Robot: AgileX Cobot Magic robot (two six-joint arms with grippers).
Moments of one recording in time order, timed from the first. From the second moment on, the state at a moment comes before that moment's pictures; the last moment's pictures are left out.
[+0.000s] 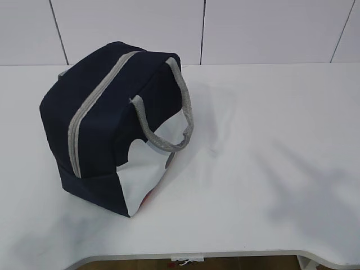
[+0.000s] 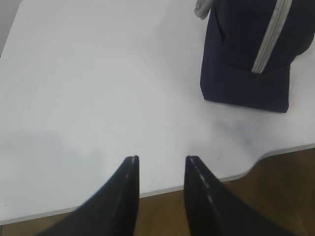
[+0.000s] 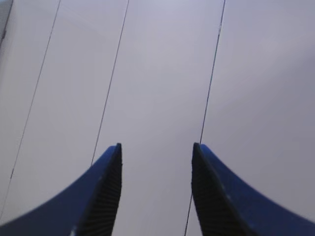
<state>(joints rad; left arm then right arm) -0.02 0.01 -0.53 -0.13 1.11 0.13 0.19 0.04 -0.44 -1.26 -0.22 1.14</state>
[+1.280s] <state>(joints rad) -0.02 0.01 -0.53 -0.13 1.11 0.13 0.19 0.15 -0.38 -1.32 -0.05 1.06</state>
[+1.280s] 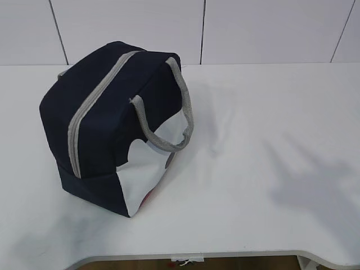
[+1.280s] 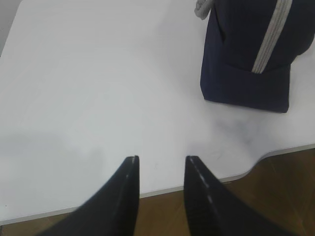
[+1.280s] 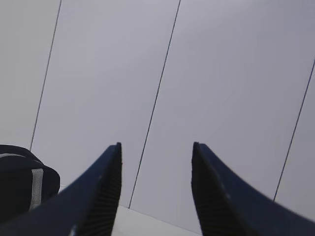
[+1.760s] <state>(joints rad) -0.02 0.01 -0.53 -0.13 1.11 0.13 0.19 0.17 -0.38 -1.26 -0.04 0.96</state>
